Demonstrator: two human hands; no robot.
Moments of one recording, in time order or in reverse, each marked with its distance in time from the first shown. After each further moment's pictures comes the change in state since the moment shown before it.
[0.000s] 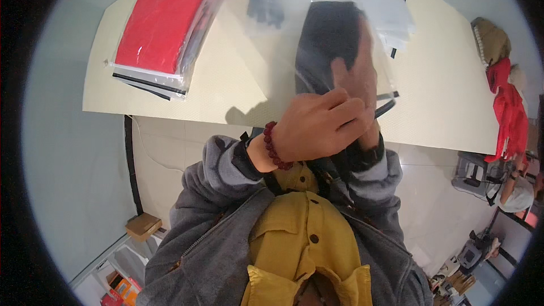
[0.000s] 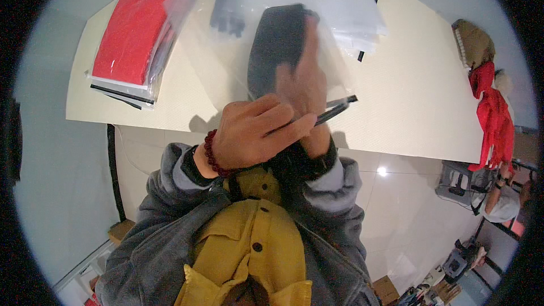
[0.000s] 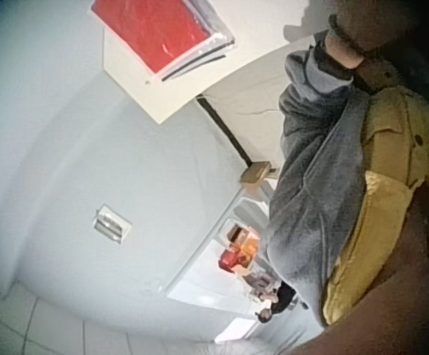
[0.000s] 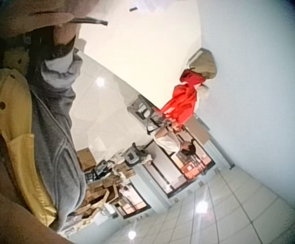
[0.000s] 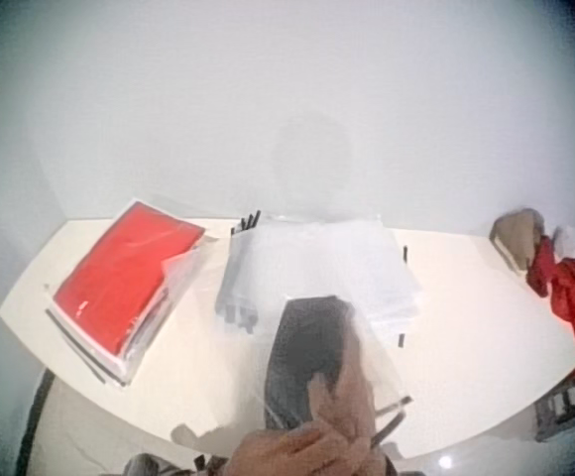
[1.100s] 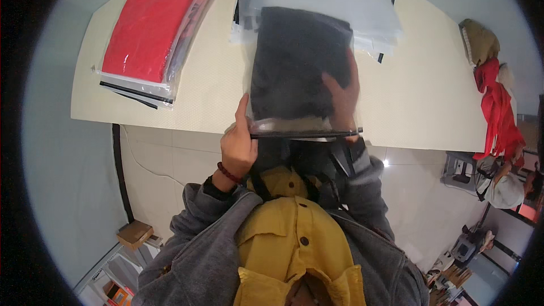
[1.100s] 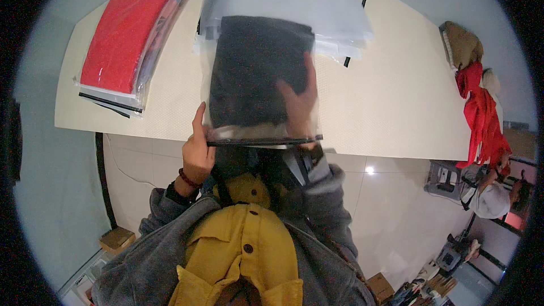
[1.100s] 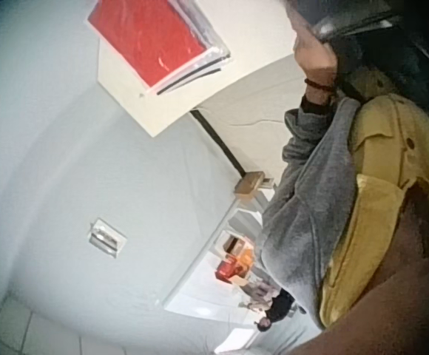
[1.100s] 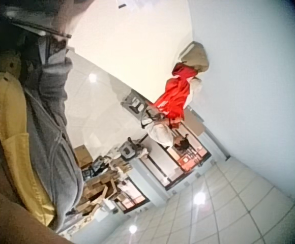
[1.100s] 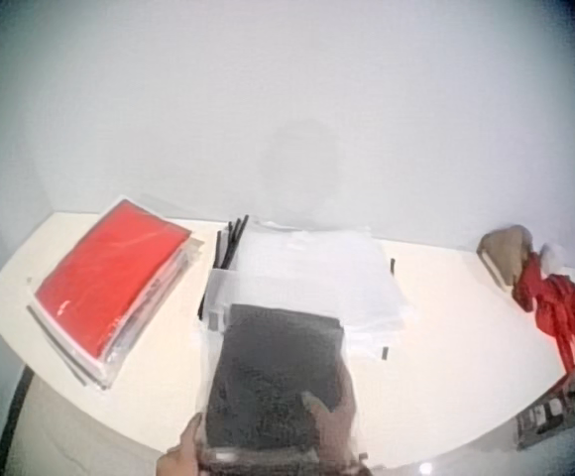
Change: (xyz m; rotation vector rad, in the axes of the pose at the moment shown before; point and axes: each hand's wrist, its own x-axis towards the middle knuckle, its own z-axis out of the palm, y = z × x) left_hand -0.148 -0.008 -0.004 -0.020 -0.189 -1.011; right_hand 0.002 0.080 0.013 0.474 0.013 0.159
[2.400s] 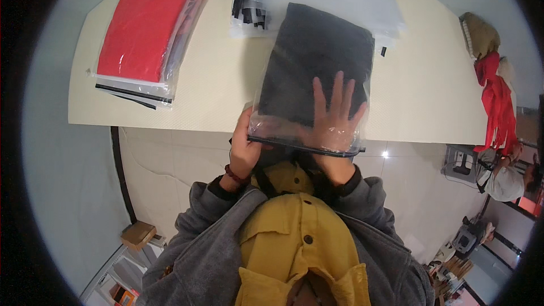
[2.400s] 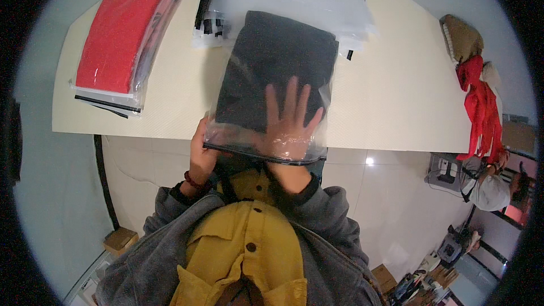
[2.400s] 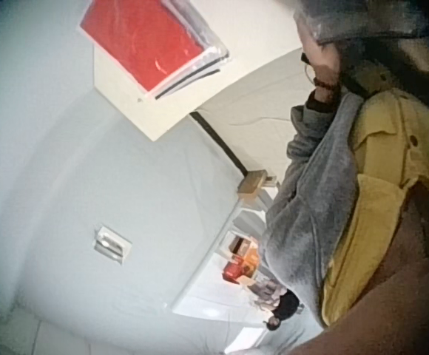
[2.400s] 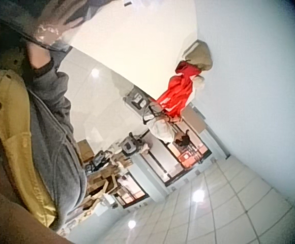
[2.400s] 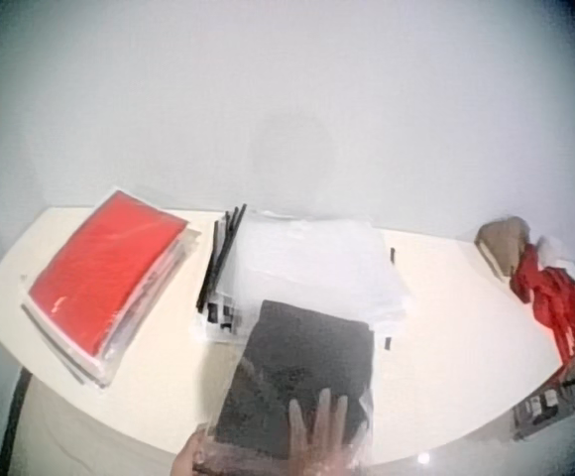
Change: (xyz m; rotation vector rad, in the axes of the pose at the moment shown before) left_hand 0.000 0.002 0.008 -0.836 -0.128 -0.311; right_hand -0.079 -0.027 0.024 -1.567 -0.173 -0.201
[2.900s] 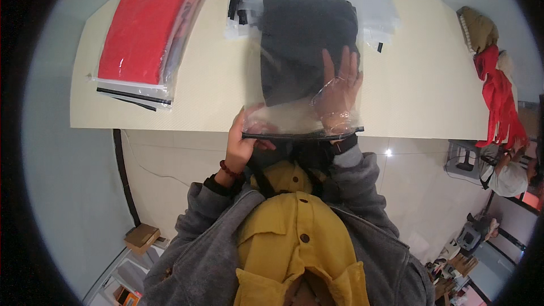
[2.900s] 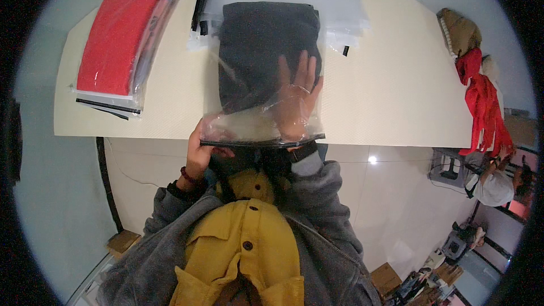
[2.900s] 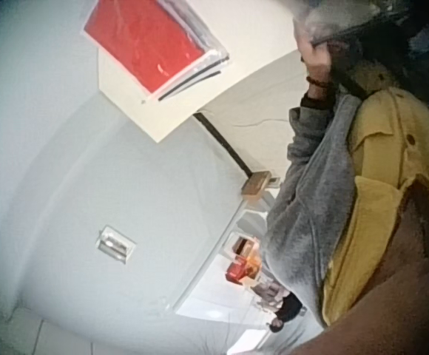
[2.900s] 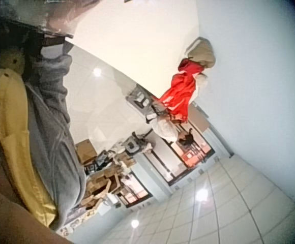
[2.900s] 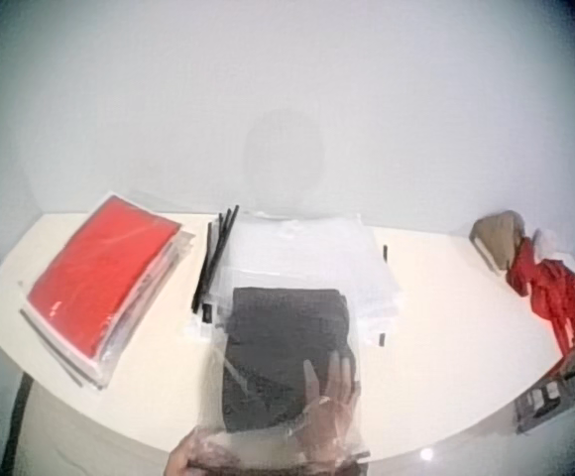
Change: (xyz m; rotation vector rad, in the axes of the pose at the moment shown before) left_hand 0.008 -0.012 -0.014 -0.183 -0.204 -0.046; right_hand 0.052 0.041 0.062 0.090 0.363 -0.036
